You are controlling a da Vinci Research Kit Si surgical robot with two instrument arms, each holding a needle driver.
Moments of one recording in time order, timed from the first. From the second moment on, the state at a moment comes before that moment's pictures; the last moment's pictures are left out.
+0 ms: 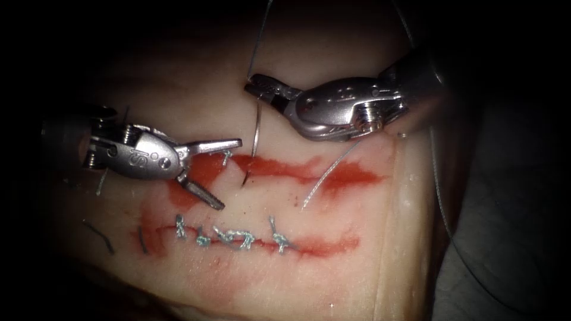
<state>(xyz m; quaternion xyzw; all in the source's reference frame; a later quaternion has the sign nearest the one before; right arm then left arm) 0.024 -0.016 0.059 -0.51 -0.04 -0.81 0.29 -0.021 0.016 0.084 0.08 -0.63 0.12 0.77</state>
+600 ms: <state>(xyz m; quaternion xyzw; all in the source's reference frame) 0.024 -0.016 0.058 -0.49 -0.10 -0.84 0.21 -0.021 0.015 0.084 0.09 -0.62 0.11 0.77</state>
